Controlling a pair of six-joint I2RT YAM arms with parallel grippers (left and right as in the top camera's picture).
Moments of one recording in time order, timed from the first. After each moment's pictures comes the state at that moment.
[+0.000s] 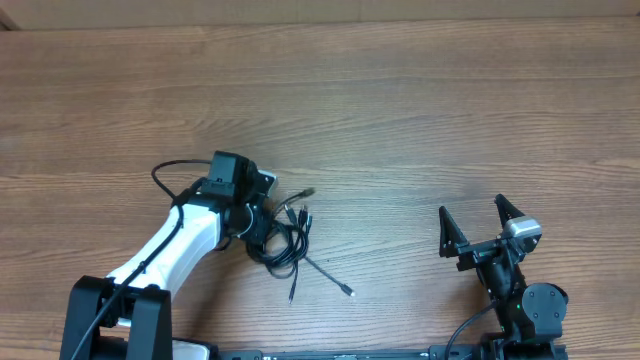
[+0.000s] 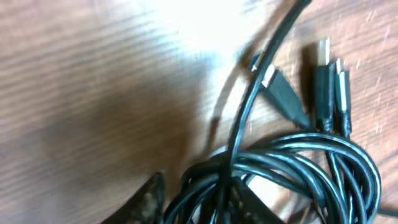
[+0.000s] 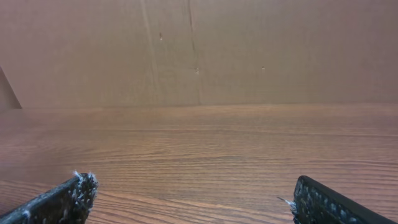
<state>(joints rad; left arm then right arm) -0.21 1.53 0.76 -0.54 0.18 0.13 0.03 0.01 0.02 -0.02 -0.22 0.12</state>
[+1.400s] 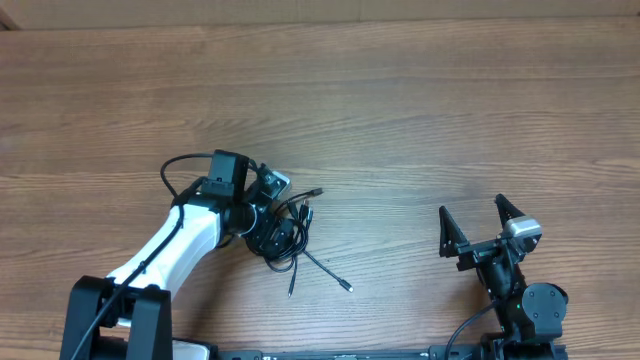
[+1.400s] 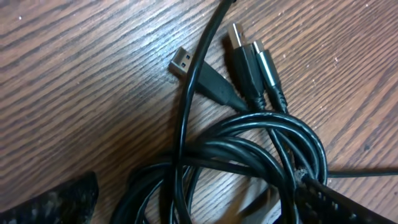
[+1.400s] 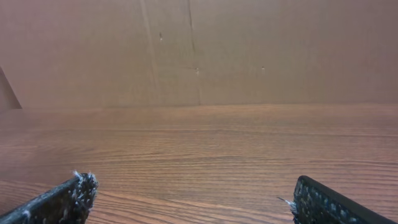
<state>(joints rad) -0.21 1.53 0.75 -0.52 0.32 0.35 0.03 0.01 0.02 -0.02 -0.21 0.12</state>
